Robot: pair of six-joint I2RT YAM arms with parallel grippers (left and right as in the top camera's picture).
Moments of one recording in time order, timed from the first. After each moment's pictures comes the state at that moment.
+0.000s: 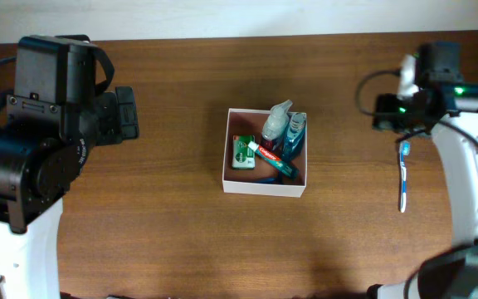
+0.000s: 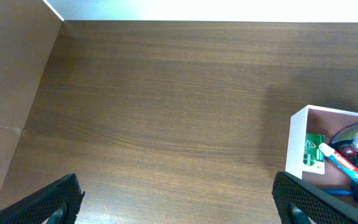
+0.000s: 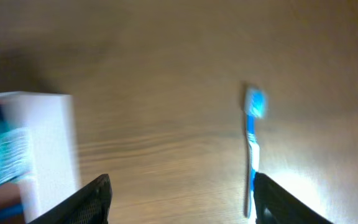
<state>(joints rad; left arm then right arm) -0.26 1.55 2.36 -1.69 -0.38 -0.22 -0.15 1.64 1.53 -1.09 0.01 0.10</state>
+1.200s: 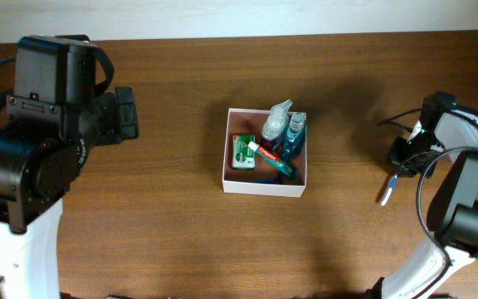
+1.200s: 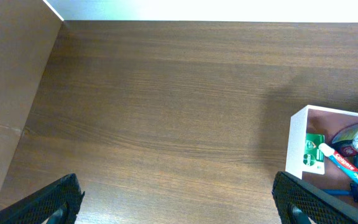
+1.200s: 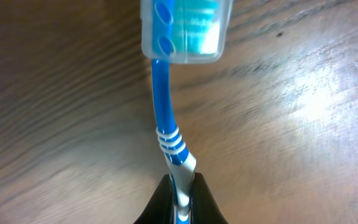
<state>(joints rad) -0.26 1.55 2.36 -1.69 -0.38 -0.22 -0.37 2.01 1.38 -1.00 -0.04 0.18</state>
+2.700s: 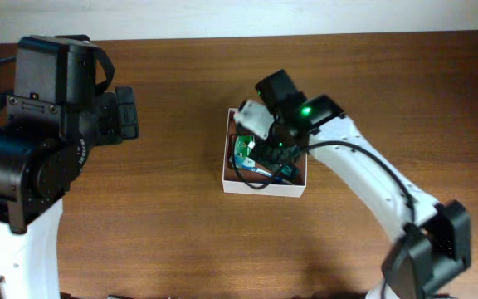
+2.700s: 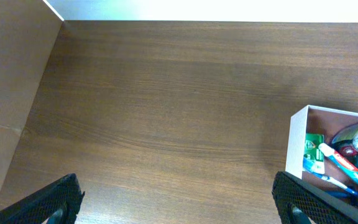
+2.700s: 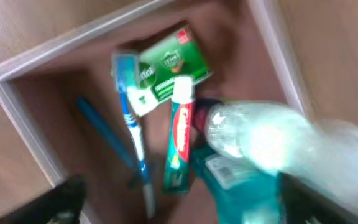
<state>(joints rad) -0.26 1.55 2.36 -1.69 -0.38 -0.22 0.50 1.76 1.58 -1.00 -0.03 -0.50</state>
